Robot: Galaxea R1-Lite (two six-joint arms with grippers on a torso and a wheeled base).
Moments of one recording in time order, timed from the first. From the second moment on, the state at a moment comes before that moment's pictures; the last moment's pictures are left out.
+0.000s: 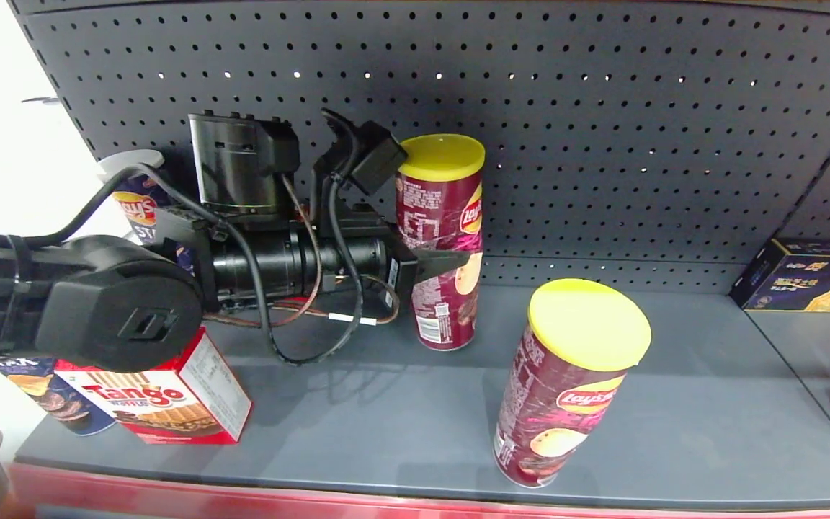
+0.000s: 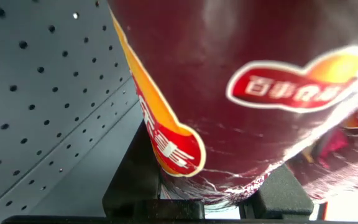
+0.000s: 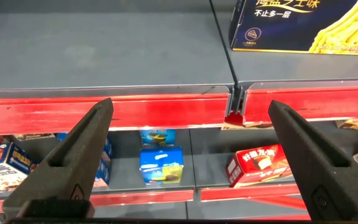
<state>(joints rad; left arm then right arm) -0.54 1.80 -1.20 -0.42 -0.50 0.16 -0.10 0.09 0.00 0.00 -0.03 0.00</state>
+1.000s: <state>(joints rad) -0.54 2.02 -1.42 -0.42 -0.53 0.19 -0.10 0.09 0.00 0.00 -0.03 0.00</state>
